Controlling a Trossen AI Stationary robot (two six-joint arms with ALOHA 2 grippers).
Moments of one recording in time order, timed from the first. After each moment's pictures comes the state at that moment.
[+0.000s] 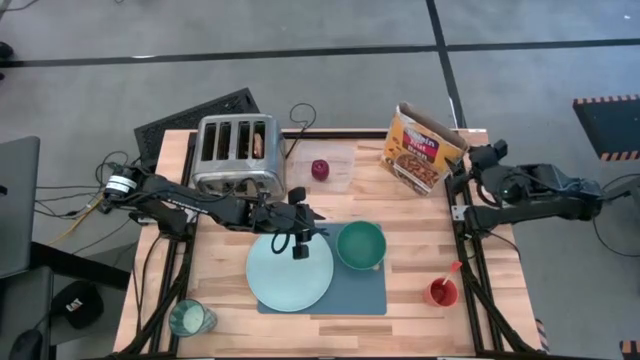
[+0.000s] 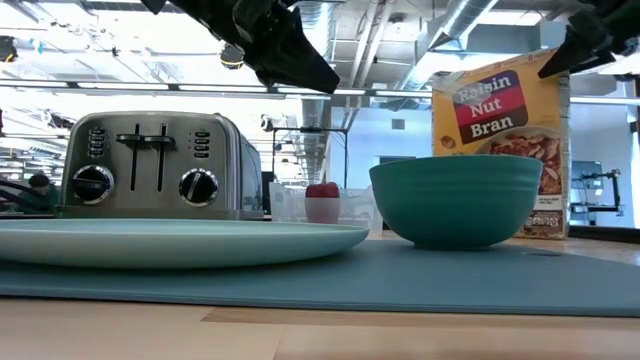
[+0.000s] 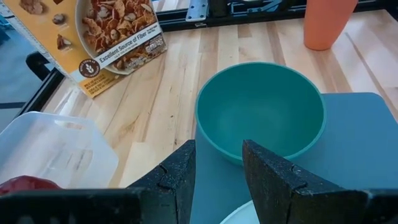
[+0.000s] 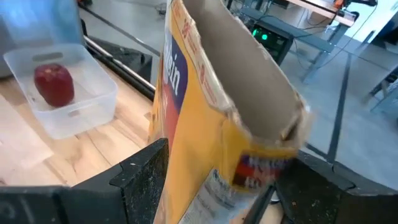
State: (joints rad) left arm -0.14 1.53 0.98 0.02 -0.27 0.00; right arm 0.04 0.39 0.81 -1.09 0.96 0.34
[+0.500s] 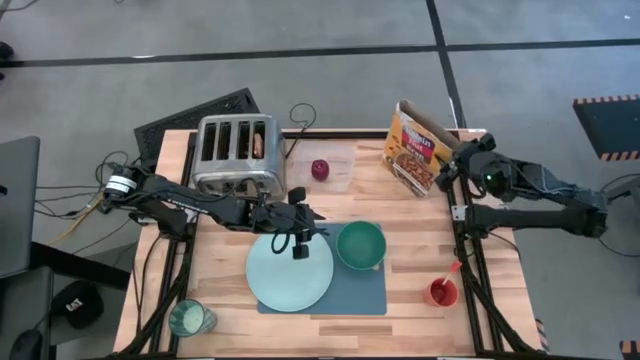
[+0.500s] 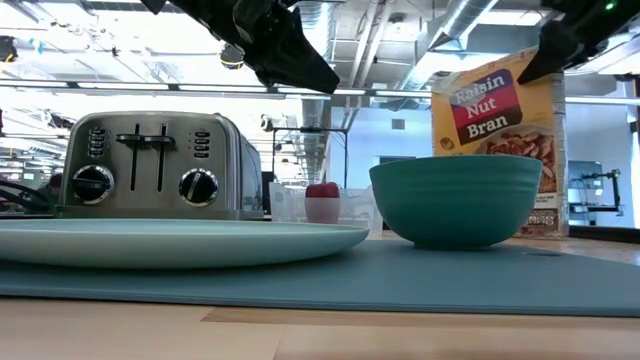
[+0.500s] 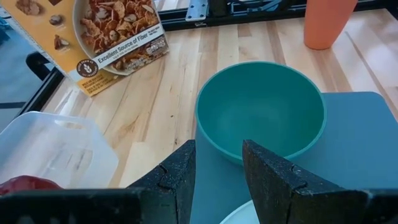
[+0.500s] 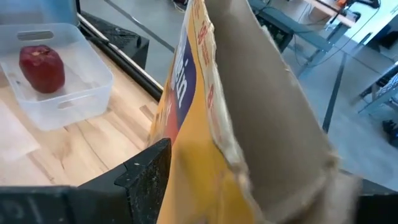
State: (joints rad) left arm -0.14 1.53 0.98 0.02 -0.27 0.00; right arm -0.24 0.51 0.80 -0.87 0.74 0.07
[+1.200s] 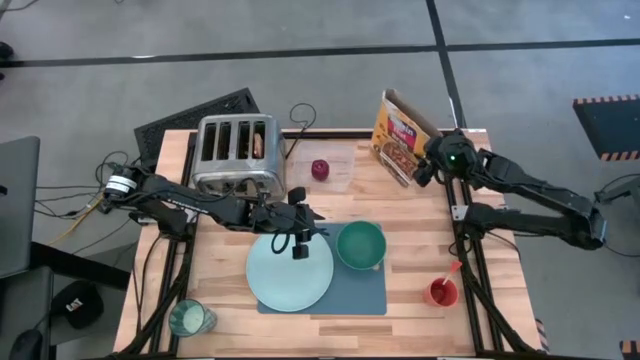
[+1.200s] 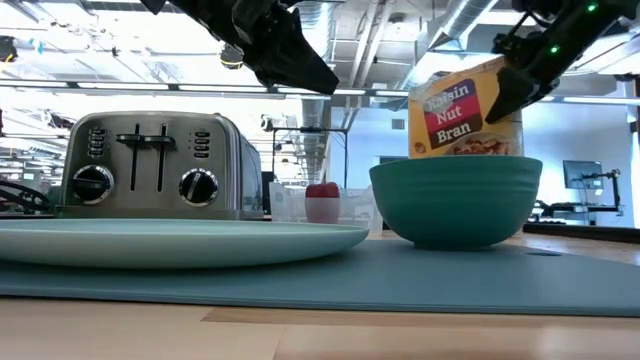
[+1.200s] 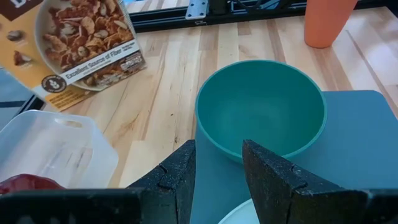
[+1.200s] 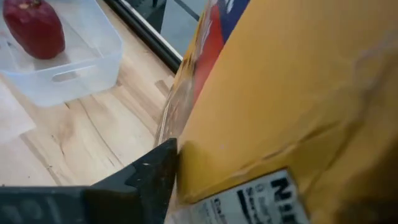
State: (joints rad) left arm -0.14 1.53 0.98 0.01 -0.27 0.00; right arm -0.53 0.73 0.72 -0.63 0.43 -0.08
